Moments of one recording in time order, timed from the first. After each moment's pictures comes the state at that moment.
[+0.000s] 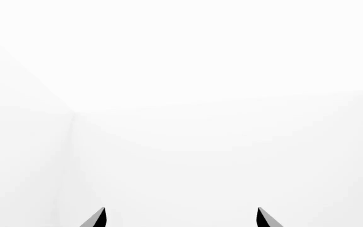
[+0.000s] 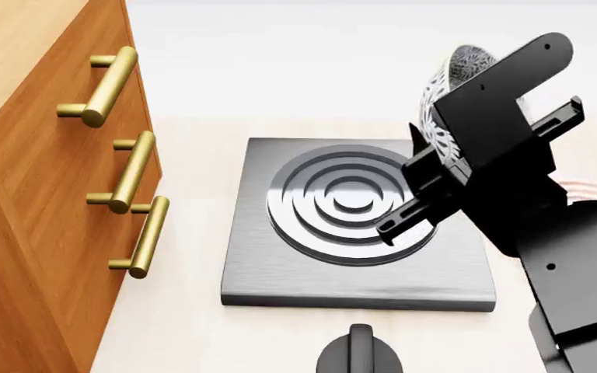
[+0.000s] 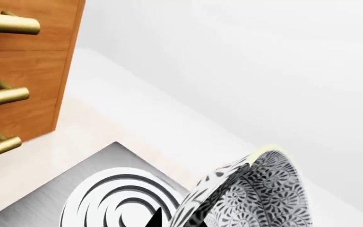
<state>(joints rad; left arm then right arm) 0.40 -1.28 -0.09 1.01 -0.43 0.34 -1.08 0.94 0.56 -0.42 -0.01 0.32 0.72 -0.29</state>
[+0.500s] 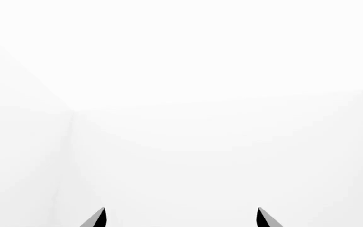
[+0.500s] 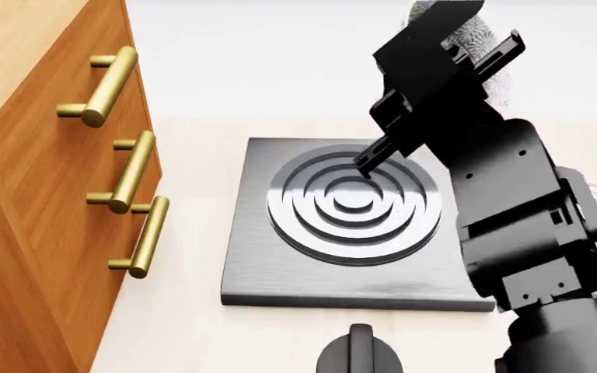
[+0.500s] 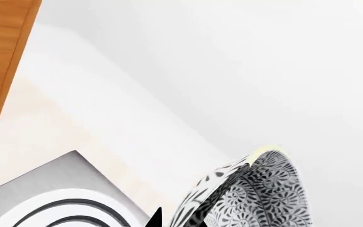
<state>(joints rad) 0.36 -1.28 -0.06 1.00 -0.43 0.33 -1.07 1.30 0.27 -0.64 0.95 0.09 0.12 -0.33</state>
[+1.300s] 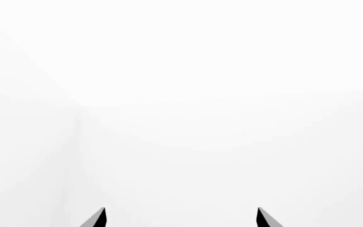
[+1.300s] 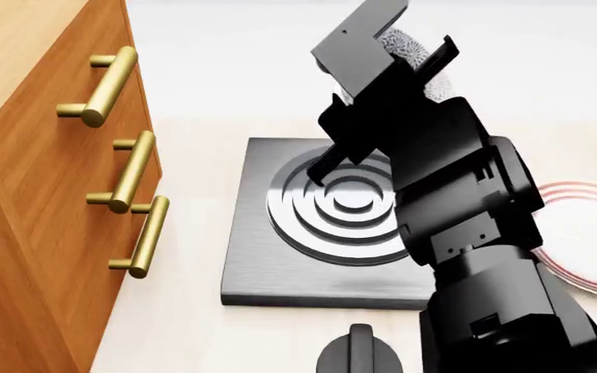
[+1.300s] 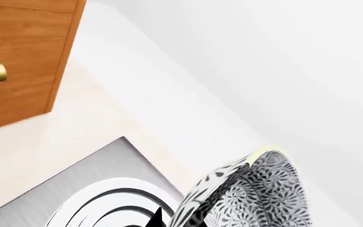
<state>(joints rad) 0.35 -1.25 -0.05 0.98 -0.44 0.33 -1.07 1.45 0.08 -0.66 1.31 0.03 0.12 -0.44</state>
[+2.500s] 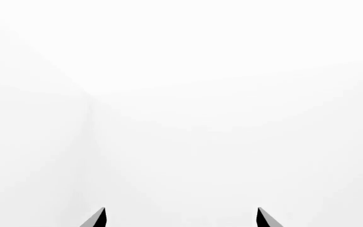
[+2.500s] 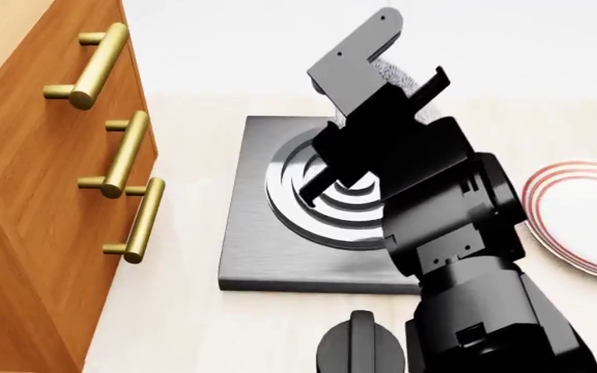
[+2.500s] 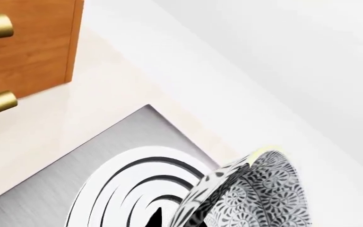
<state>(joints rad) 0.31 -1.23 -0.02 0.99 -0.42 0.23 -1.09 1.43 0.05 -0.62 1.31 0.03 0.20 -0.45</state>
